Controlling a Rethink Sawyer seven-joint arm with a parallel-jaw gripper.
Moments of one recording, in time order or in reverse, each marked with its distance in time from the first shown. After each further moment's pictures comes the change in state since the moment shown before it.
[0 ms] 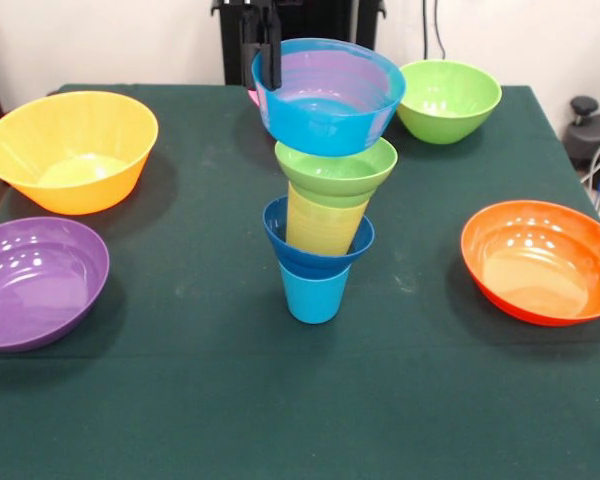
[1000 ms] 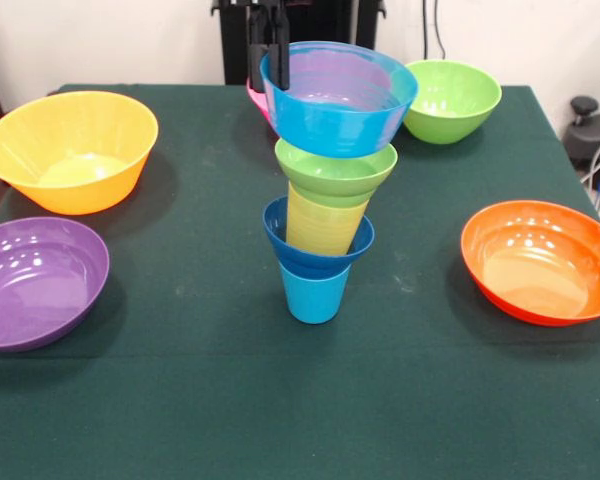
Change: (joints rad) arm 0.011 0.000 0.000 0.000 -0.002 -0.054 0.000
